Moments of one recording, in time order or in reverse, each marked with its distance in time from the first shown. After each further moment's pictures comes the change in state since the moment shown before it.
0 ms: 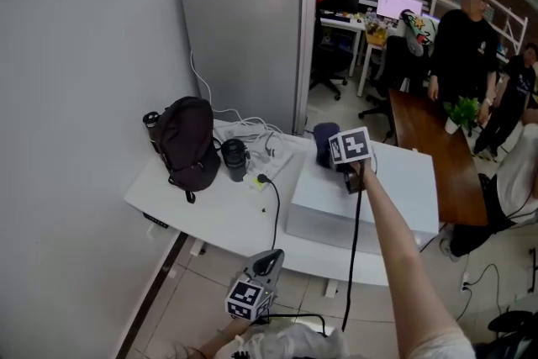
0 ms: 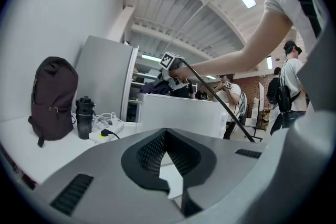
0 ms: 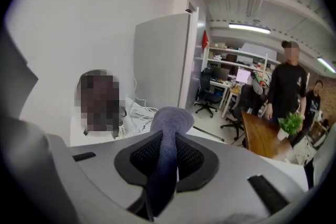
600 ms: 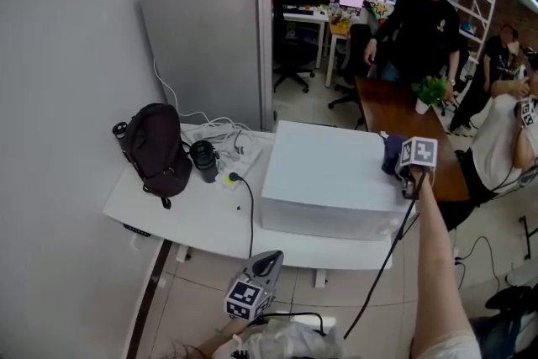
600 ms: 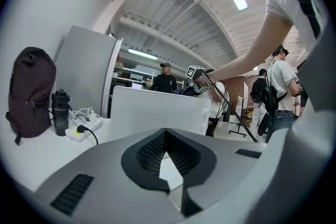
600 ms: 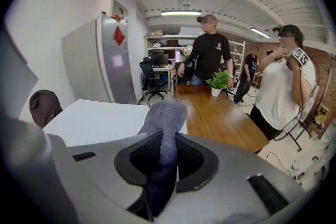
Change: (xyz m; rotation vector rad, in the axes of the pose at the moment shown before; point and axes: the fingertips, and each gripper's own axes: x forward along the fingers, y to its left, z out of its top) left arm 0.021 -0.058 -0.012 0.024 0.040 -0.163; right arm -0.152 -0.267 -0.189 0.461 0.110 -0.403
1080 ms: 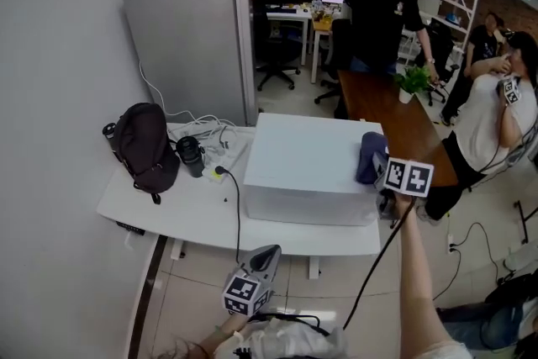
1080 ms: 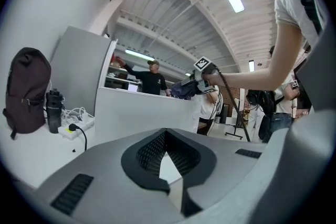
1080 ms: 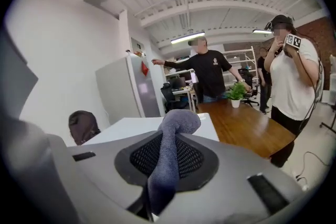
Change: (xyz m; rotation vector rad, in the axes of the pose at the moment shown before) left arm -0.003 -0.048 0.005 -0.006 -0.019 -0.031; right arm -0.120 0.071 -0.032 0.070 -0.314 0.318
